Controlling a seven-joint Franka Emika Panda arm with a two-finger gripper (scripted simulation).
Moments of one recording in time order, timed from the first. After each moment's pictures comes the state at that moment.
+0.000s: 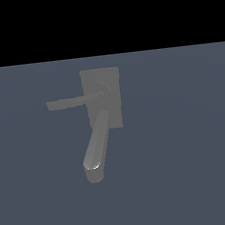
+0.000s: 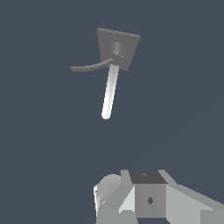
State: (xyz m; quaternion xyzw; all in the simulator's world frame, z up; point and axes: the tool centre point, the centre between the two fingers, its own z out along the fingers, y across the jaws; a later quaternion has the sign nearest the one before) arm -0.252 0.017 0.499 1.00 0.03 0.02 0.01
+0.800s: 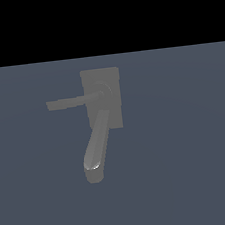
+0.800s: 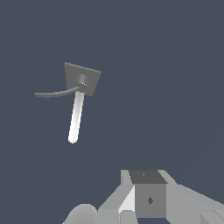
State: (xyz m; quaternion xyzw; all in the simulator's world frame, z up) arm -0.243 0.008 0.544 0.98 0.00 0.12 0.16
